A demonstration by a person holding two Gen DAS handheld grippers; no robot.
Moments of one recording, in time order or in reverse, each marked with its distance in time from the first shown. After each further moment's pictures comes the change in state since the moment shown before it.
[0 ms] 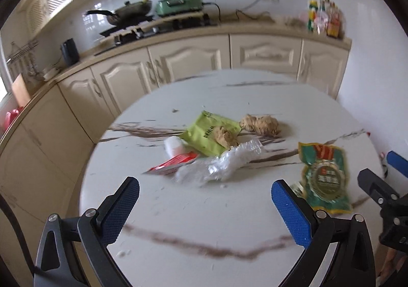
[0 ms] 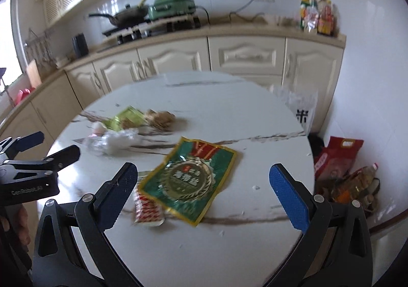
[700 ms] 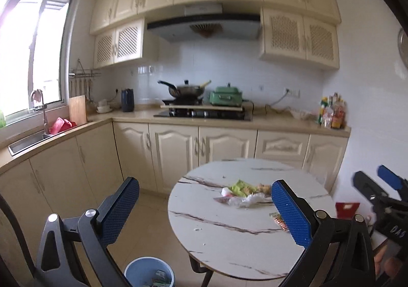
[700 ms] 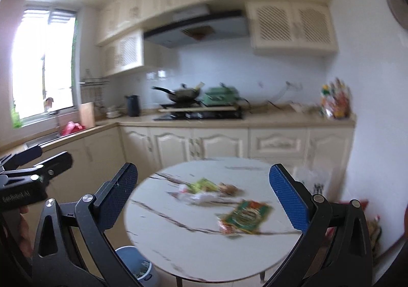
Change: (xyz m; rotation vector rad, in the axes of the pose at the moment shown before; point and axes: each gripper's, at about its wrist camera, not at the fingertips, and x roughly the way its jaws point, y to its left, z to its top) left arm -0.269 0.041 -0.183 -0.227 -0.466 0.114; right arm -0.226 0.084 -0.024 -0.107 -0.460 0.157
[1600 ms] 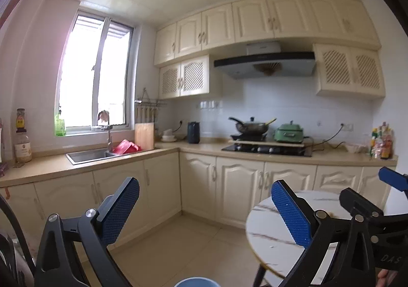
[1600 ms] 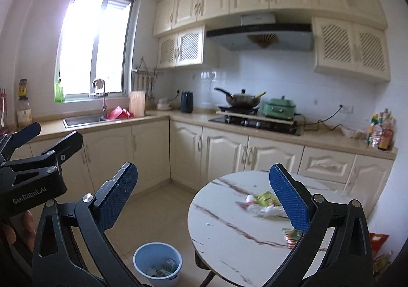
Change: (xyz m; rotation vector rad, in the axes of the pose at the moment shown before) left arm -0.056 0.025 -0.062 -0.069 -0.244 0.331; right arm -0.016 0.158 0.012 -0.204 -0.048 0.254
